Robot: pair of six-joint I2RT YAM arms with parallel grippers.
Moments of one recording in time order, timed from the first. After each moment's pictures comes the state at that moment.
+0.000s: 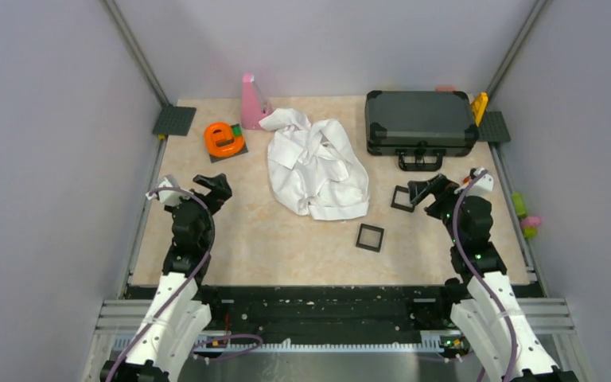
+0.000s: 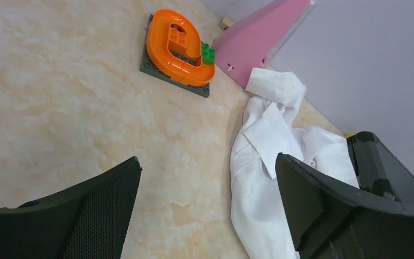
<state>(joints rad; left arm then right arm) -0.11 0.62 0.31 0.22 -0.30 -0.68 0.12 0.58 0.40 -0.03 0.02 0.59</state>
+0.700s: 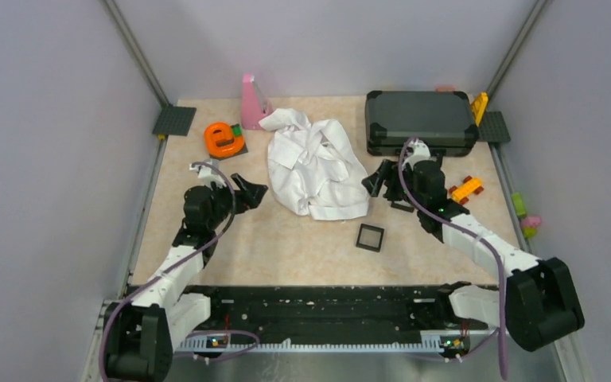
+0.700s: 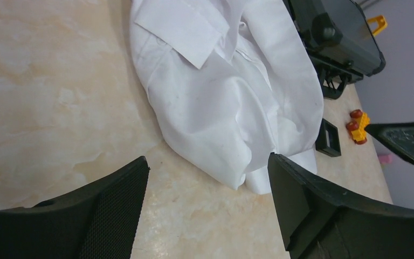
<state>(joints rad) -0.11 0.91 0.35 0.32 0.29 -0.60 0.35 1.11 0.57 0.14 -0.13 0.51</state>
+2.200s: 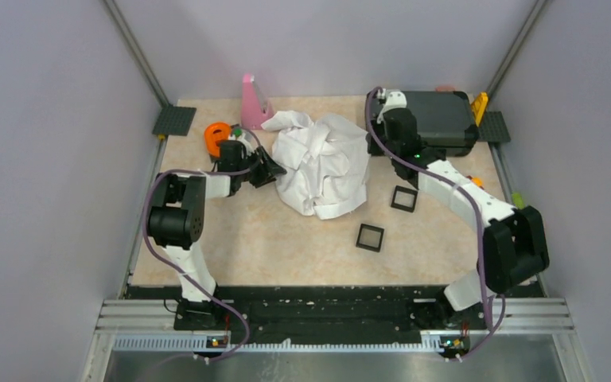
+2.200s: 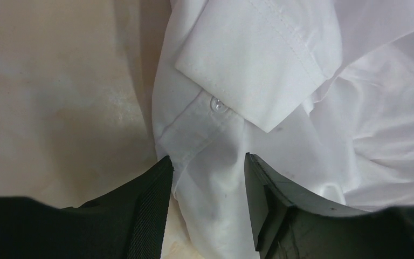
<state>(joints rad) -0.13 1.88 0.96 0.28 0.49 -0.67 0.46 1.57 1.18 -0.08 0.18 0.23</state>
